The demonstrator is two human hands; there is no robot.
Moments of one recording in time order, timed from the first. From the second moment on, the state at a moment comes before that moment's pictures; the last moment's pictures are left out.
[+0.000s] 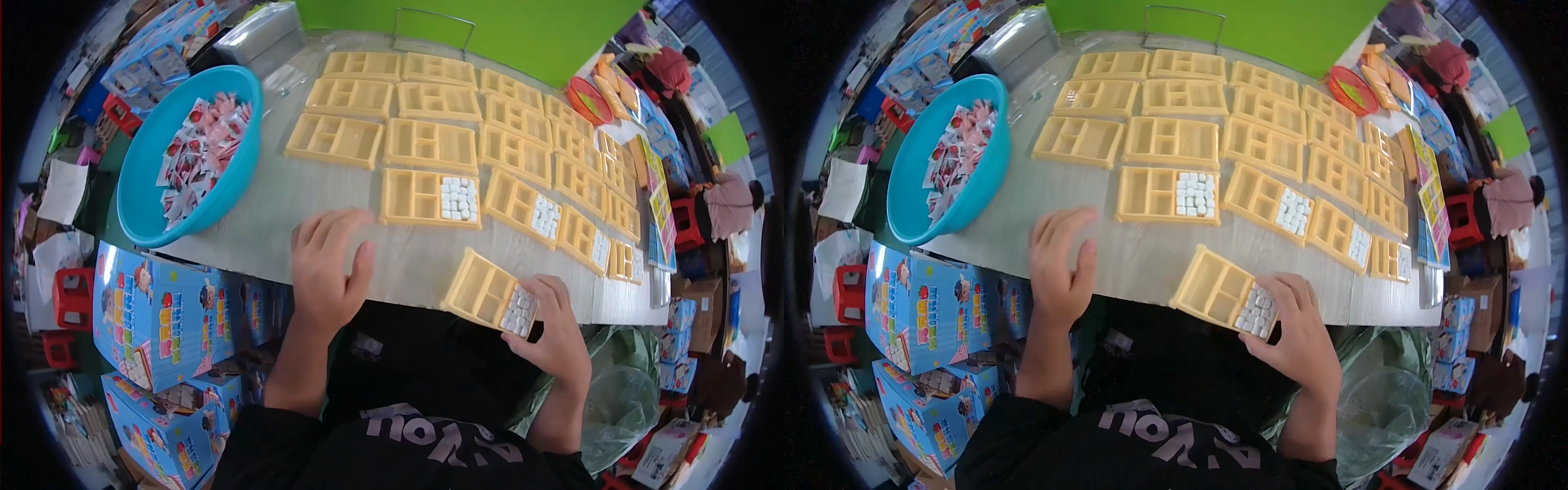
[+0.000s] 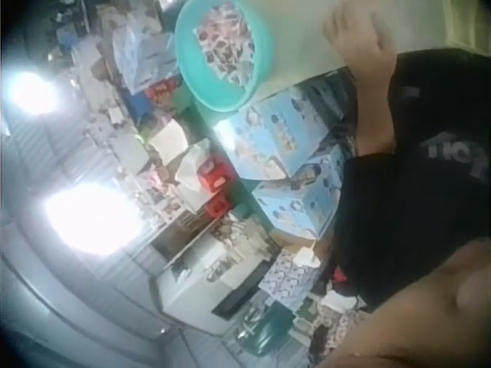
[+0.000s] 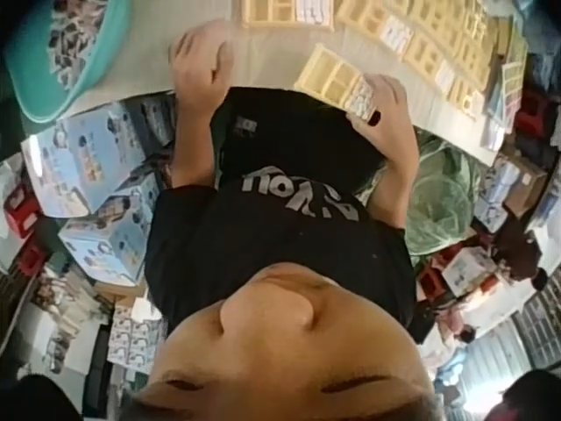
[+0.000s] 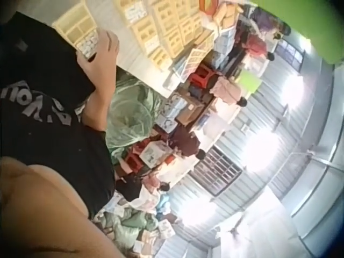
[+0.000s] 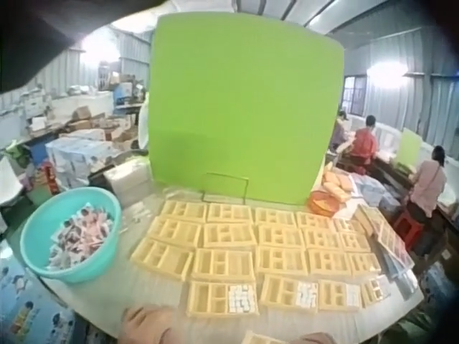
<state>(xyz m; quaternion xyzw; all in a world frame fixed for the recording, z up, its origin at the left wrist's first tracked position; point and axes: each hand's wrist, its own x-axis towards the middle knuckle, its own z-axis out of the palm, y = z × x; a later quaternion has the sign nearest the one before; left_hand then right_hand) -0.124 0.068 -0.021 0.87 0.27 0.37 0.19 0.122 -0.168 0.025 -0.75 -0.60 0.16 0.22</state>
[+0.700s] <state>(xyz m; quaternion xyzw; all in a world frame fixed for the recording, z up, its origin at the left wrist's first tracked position) -0.161 0.086 -0.037 0.77 0.49 0.39 0.11 0.037 0.085 0.040 -0.55 -0.82 0.15 0.04</state>
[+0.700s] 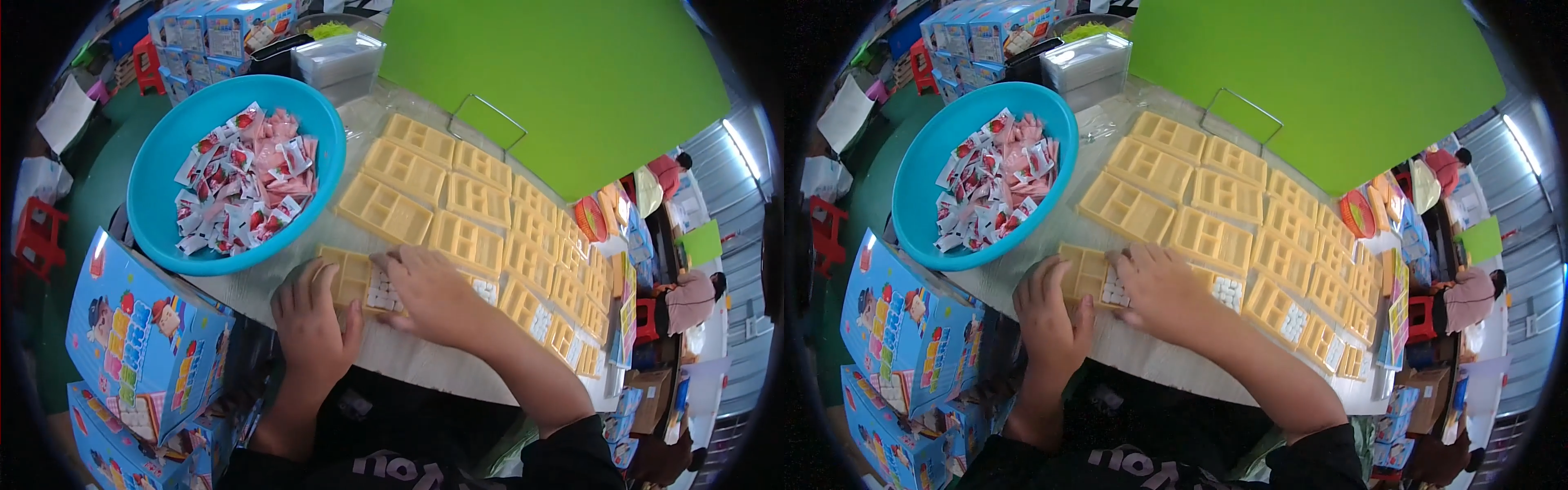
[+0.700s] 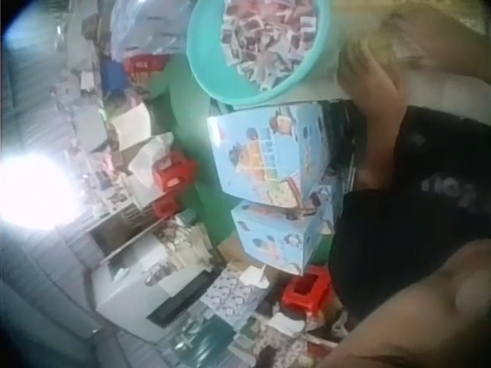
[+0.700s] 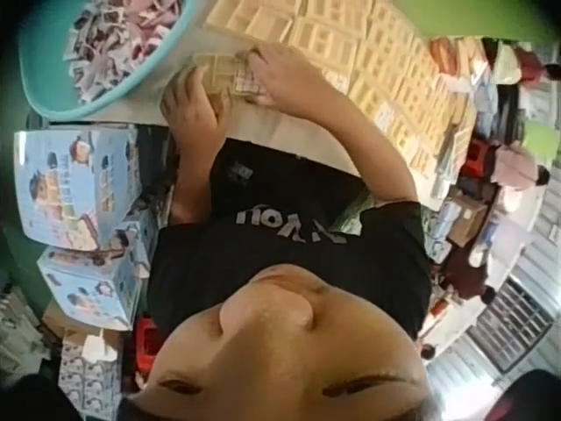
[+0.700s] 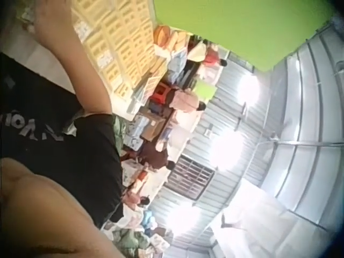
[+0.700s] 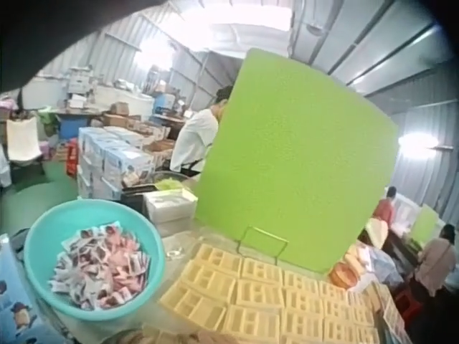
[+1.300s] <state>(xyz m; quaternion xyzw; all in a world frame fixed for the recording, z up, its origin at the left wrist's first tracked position) -0.153 0.083 -0.033 0.79 0.53 0.30 0.08 0.204 0.318 0.024 -0.59 -0.81 0.08 -0.01</state>
